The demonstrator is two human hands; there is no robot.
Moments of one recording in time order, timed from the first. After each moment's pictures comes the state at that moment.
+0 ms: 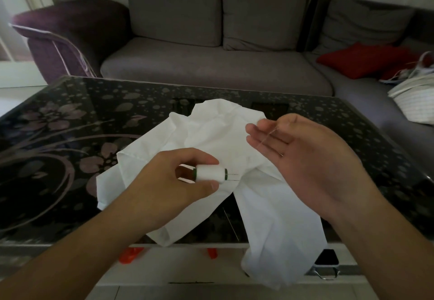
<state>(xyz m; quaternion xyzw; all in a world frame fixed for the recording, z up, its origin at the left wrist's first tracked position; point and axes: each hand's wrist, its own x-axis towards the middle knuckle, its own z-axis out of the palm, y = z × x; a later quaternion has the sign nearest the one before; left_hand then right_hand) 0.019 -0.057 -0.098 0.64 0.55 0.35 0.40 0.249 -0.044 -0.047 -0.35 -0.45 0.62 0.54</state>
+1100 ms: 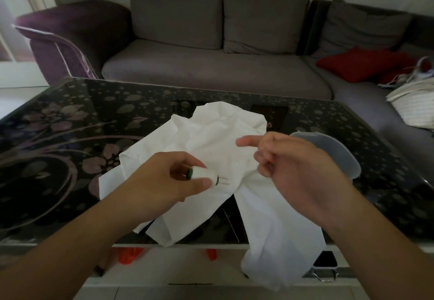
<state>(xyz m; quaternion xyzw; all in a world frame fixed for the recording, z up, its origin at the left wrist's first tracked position) 0.001 -0.042 -0.105 0.63 0.58 0.30 0.42 0.249 -0.046 -0.053 -0.42 -0.55 0.58 0.42</state>
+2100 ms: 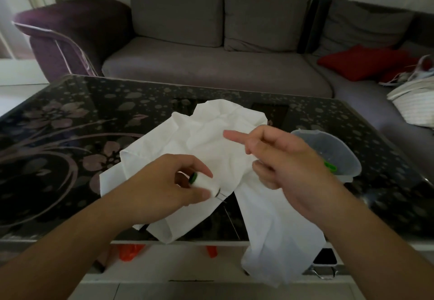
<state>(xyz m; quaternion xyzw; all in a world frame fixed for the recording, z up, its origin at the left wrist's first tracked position) -0.003 -0.044 -0.107 0.69 0.55 0.24 0.41 0.232 -0.050 -0.053 -0.51 -0.62 0.48 0.36</state>
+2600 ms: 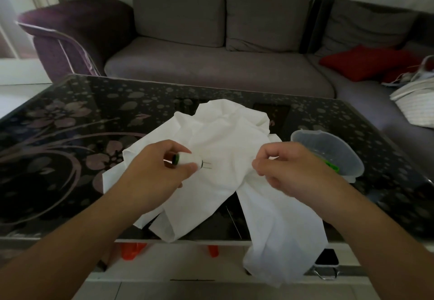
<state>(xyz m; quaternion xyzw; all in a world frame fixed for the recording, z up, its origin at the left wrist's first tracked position) 0.000 -0.036 -0.109 0.59 0.66 0.33 0.35 0.248 -0.041 -0.059 -0.63 -0.65 0.38 0.21</state>
